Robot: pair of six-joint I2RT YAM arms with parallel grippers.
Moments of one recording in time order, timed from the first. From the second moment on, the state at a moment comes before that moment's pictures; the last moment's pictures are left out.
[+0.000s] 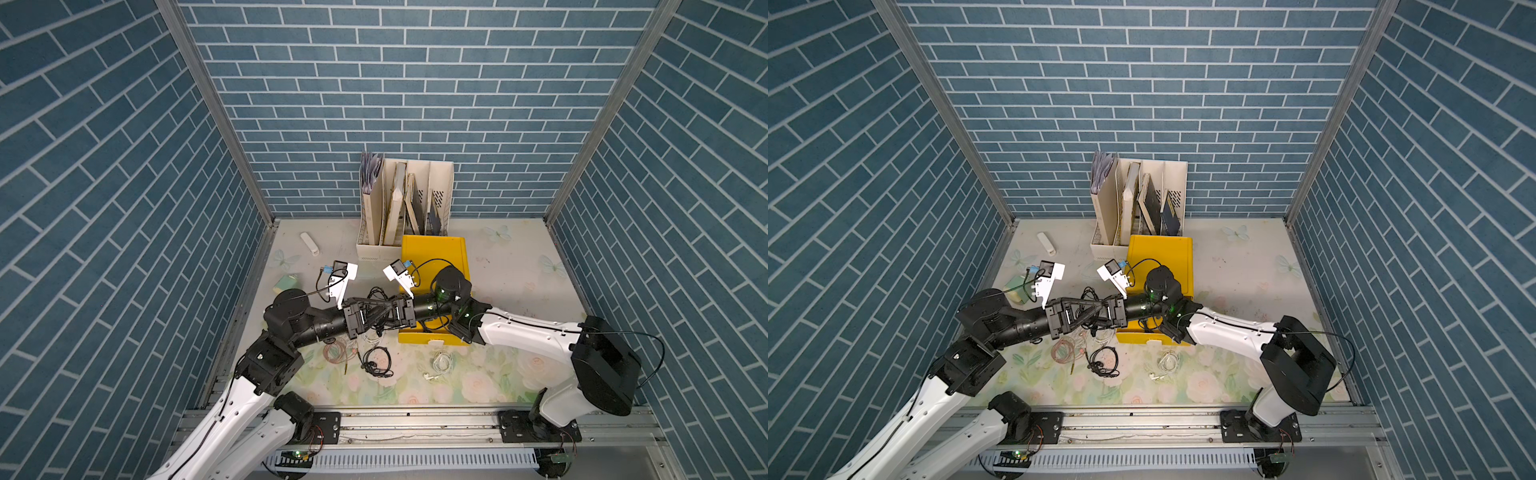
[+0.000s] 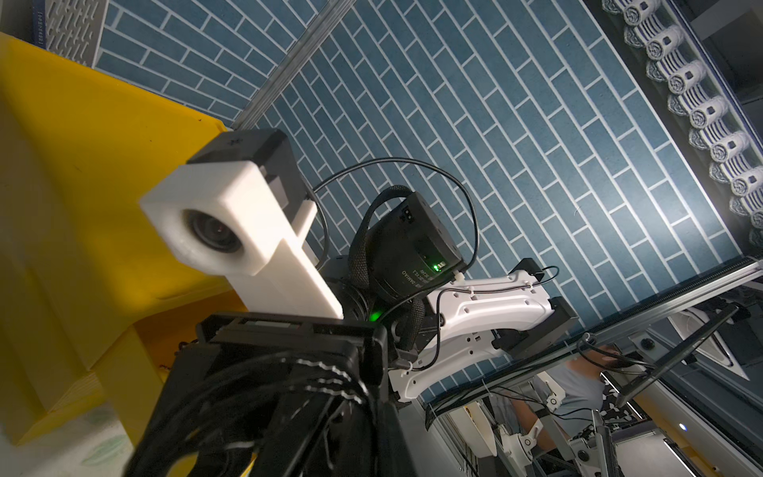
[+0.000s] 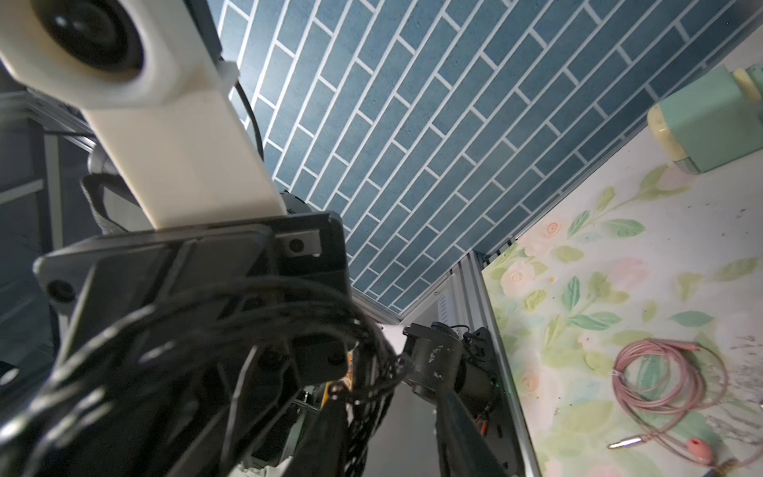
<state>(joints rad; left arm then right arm) -0.55 0.67 0.75 -0.14 0.67 -0.84 0.98 1.55 0.95 0.64 -0.89 0.94</state>
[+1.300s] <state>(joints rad) -0.55 0.67 0.92 -0.34 0.51 -0.77 0.85 1.33 1.06 -0.05 -0.70 0.69</state>
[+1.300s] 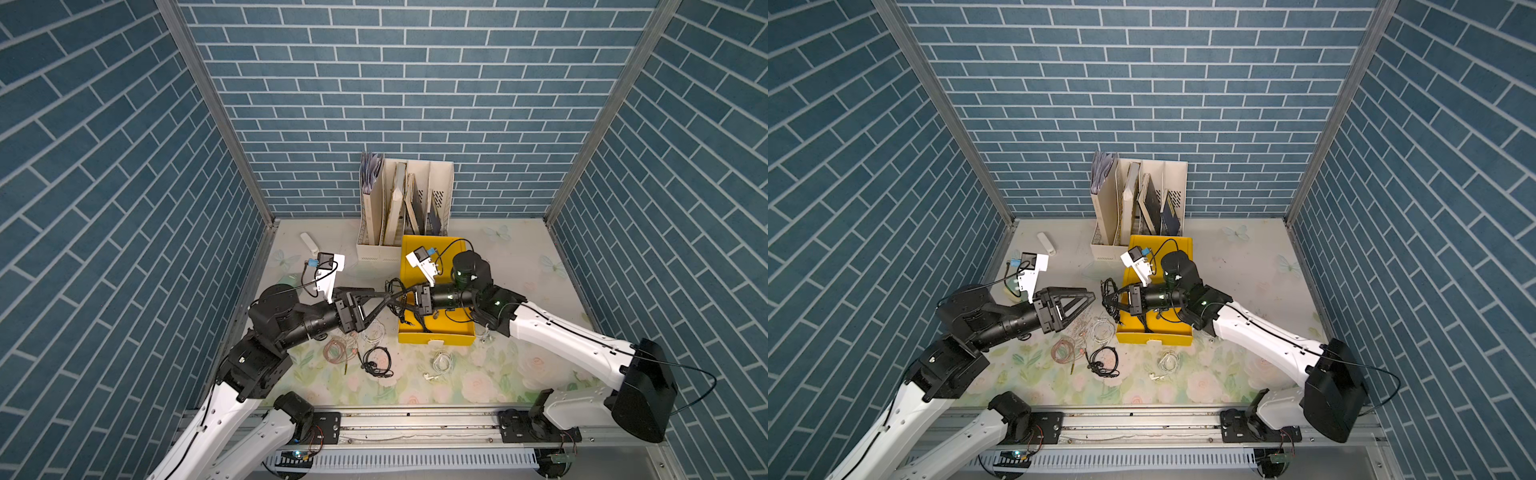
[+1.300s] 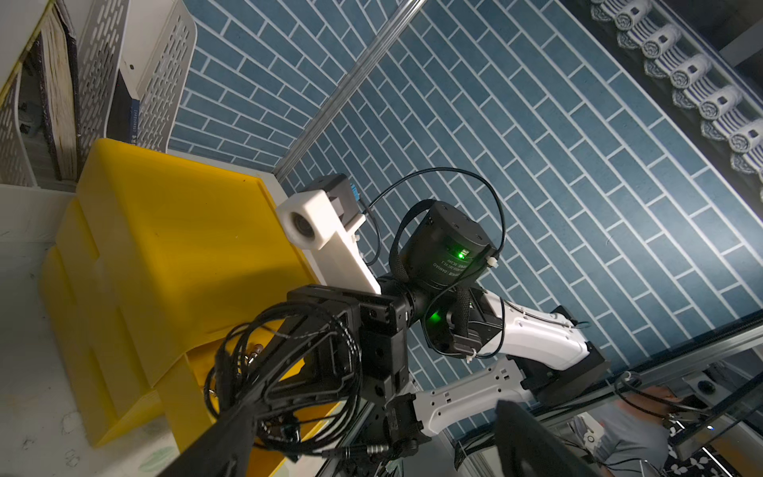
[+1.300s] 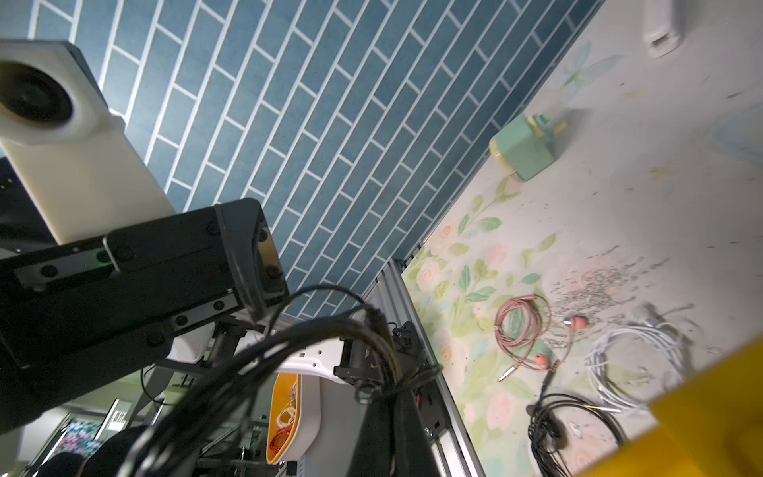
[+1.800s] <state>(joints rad) -0.55 0.68 0.94 -0.39 0.46 -0.76 0.82 1.32 1.32 -0.81 -0.26 0.42</state>
